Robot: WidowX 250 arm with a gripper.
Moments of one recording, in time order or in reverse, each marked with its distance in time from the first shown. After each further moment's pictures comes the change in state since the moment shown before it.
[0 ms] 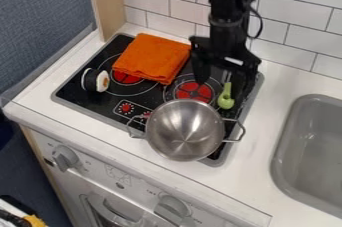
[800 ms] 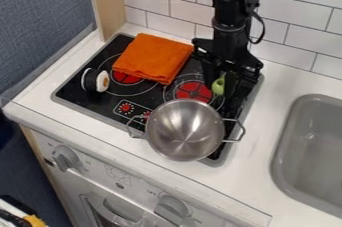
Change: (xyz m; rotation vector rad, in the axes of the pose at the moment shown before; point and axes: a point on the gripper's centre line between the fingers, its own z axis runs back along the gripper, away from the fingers) arm 0.007 0.002 -0.022 0.033 0.004 0.019
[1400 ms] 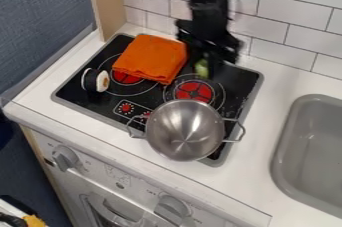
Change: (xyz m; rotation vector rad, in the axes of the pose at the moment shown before) arm 0.002 0.020 0.020 -0.042 -0.050 -0.086
